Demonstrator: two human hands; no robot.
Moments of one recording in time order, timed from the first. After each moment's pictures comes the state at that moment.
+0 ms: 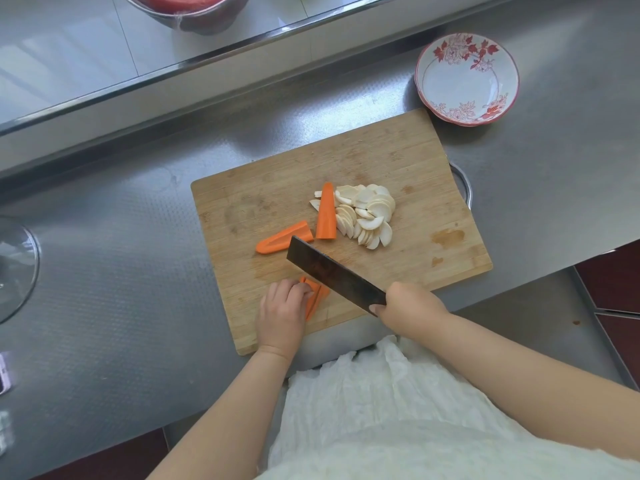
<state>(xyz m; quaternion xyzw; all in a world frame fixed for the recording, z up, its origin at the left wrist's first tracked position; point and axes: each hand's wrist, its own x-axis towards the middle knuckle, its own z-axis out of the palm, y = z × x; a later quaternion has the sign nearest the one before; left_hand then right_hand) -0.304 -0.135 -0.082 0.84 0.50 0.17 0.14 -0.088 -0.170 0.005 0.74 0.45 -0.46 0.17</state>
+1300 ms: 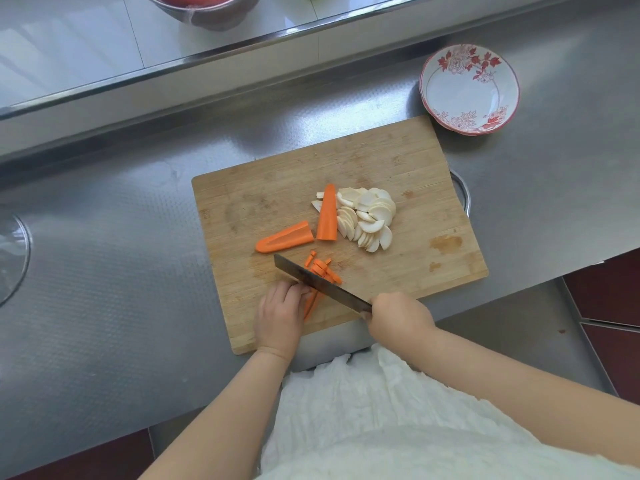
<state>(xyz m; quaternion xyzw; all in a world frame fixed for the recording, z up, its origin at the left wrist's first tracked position) -0.304 -0.137 -0.087 0.82 0.52 0.20 0.15 -0.109 -0.175 0.004 0.74 0.50 -0.40 0.21</state>
